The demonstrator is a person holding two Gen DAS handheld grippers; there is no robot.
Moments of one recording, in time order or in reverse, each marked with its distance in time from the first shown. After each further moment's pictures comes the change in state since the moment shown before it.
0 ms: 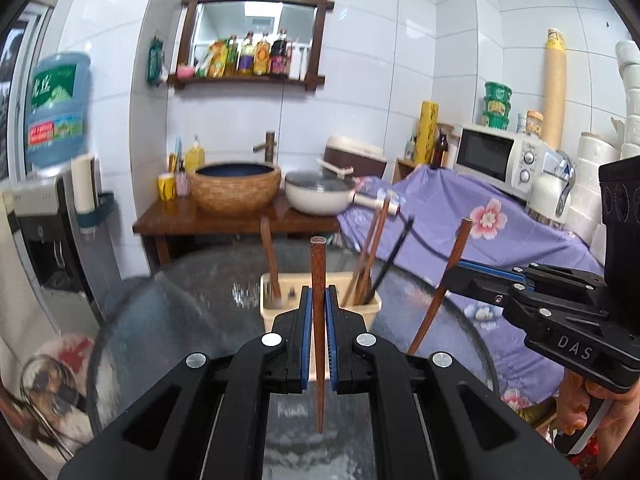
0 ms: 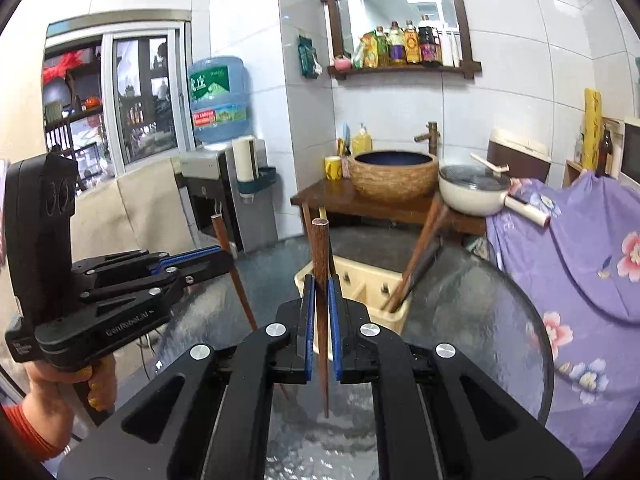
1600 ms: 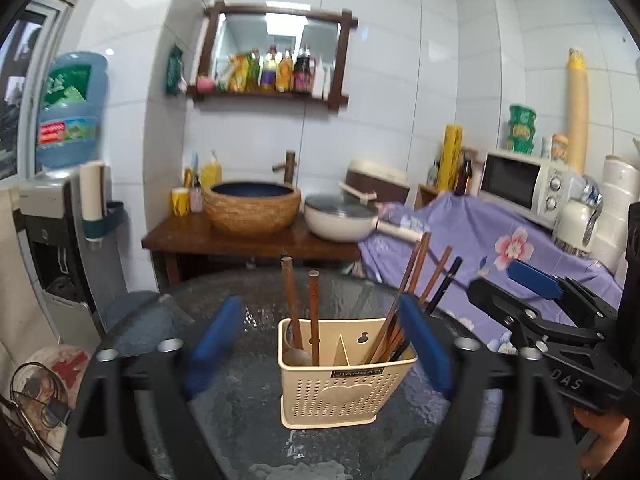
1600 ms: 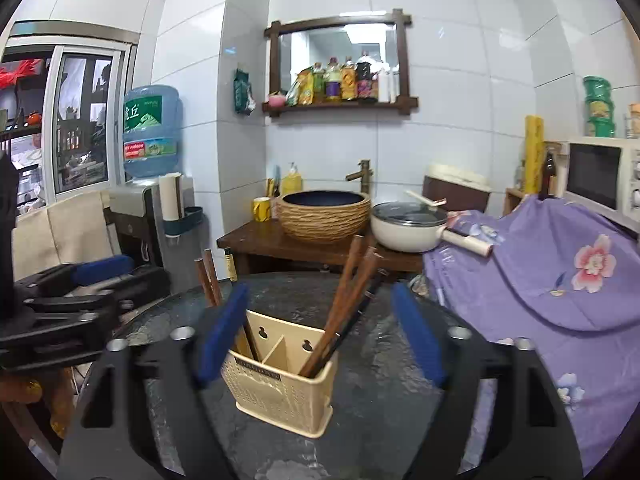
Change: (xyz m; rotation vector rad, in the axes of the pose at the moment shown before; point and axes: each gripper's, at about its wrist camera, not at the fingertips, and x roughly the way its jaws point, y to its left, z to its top) left arm 0.030 0.024 -0.002 -0.043 -0.112 0.064; right arm 0.032 -0.031 -0.008 0.014 -0.171 -0.283
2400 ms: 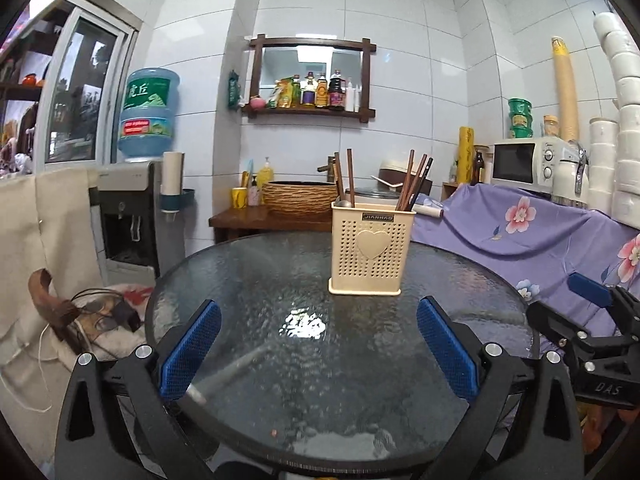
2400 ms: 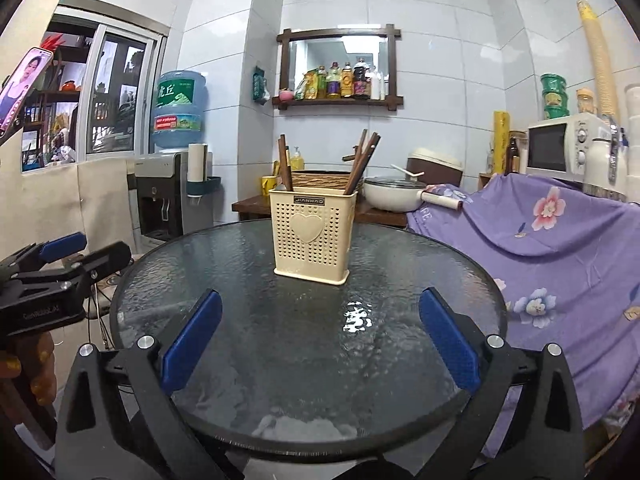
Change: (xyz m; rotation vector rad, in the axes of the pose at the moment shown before) left arm -0.173 -0.017 -0.188 0.024 -0.079 0.171; right arm -0.197 0.061 -0.200 -0.021 -0.033 -0.044
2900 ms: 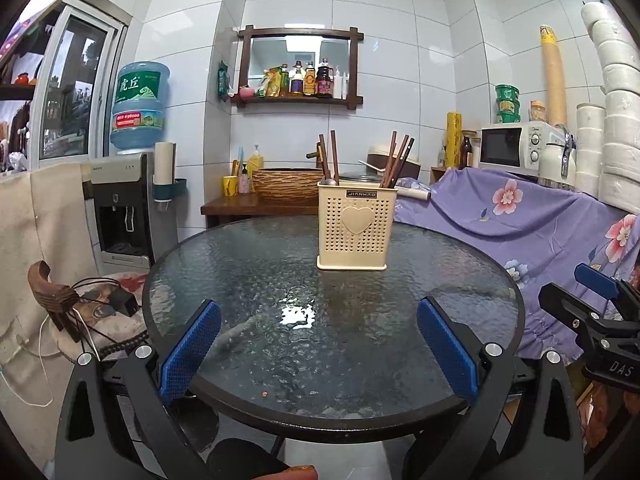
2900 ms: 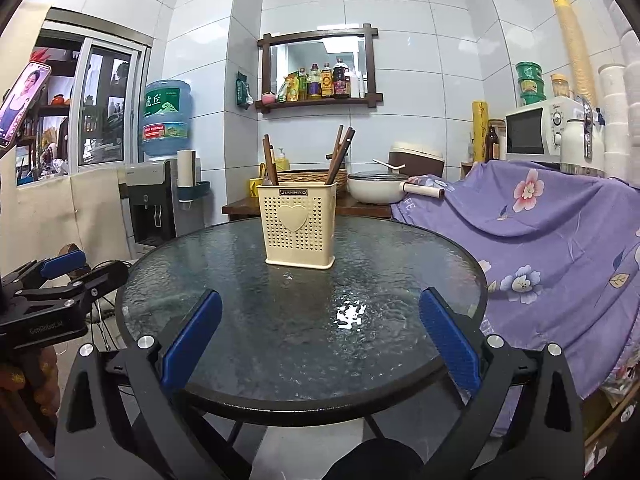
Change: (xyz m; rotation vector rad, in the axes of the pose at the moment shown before) left arm -0.021 -0.006 -0.020 0.023 0.039 -0.039; right arm -0.032 -0.012 -0.017 0.058 0.005 -0.033
